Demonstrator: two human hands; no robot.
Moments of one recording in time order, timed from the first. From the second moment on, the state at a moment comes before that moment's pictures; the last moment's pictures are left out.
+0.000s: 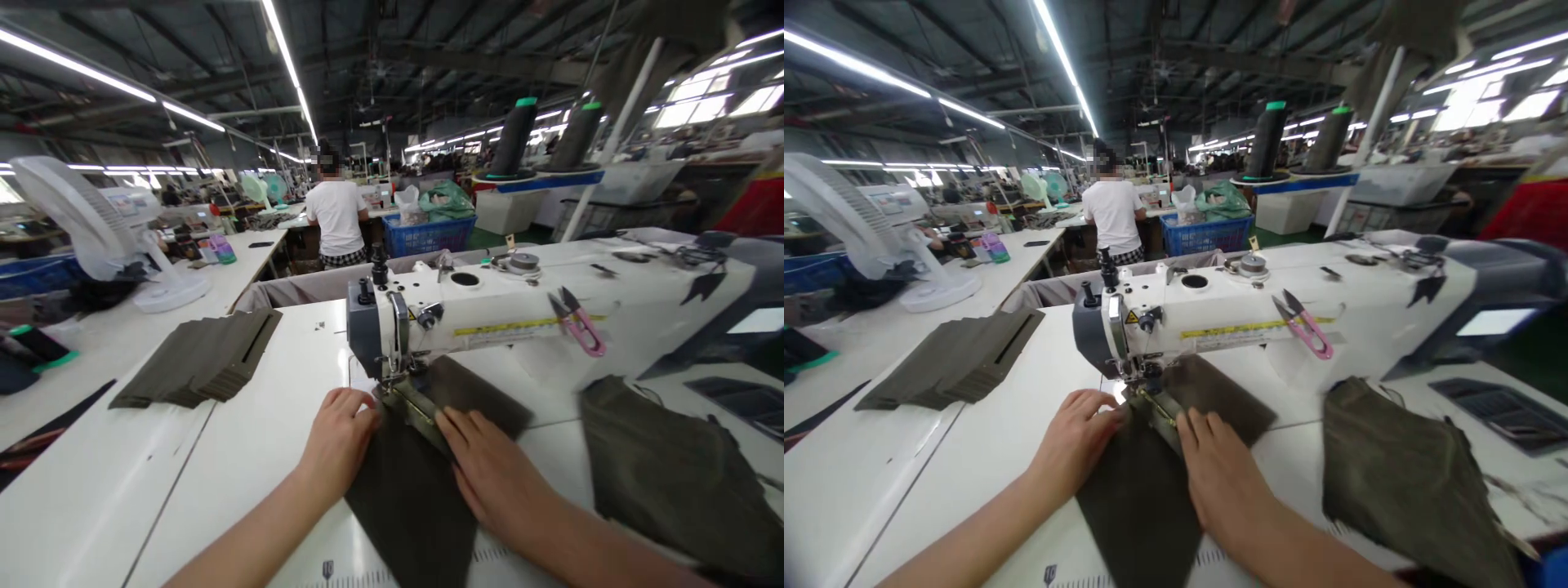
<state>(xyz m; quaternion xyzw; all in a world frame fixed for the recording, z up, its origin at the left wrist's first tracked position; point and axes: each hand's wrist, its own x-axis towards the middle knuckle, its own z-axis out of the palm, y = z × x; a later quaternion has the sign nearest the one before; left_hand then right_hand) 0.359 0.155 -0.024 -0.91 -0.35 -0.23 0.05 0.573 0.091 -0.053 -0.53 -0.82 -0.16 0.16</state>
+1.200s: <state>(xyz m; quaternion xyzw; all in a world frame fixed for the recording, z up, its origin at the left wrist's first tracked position) 0.370 0.157 -0.005 -0.93 -0.18 -0.33 -0.03 0.549 0.064 0.041 -0.49 -0.80 -0.05 0.34</state>
